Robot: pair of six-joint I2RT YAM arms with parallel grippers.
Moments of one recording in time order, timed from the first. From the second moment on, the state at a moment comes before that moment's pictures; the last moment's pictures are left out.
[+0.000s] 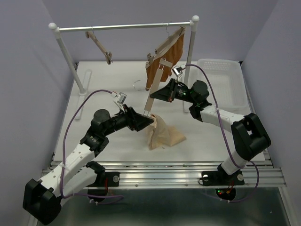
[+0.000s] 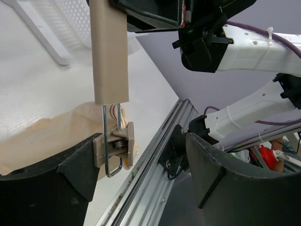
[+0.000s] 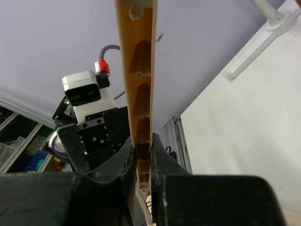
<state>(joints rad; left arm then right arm) -0.54 0.81 0.51 0.27 0.53 -0.77 0.52 1.62 0.96 0.96 -0.79 1.17</state>
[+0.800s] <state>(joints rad) -0.54 0.74 0.50 0.26 0.45 -0.83 0.52 1.57 0.90 0.97 -0.72 1.23</state>
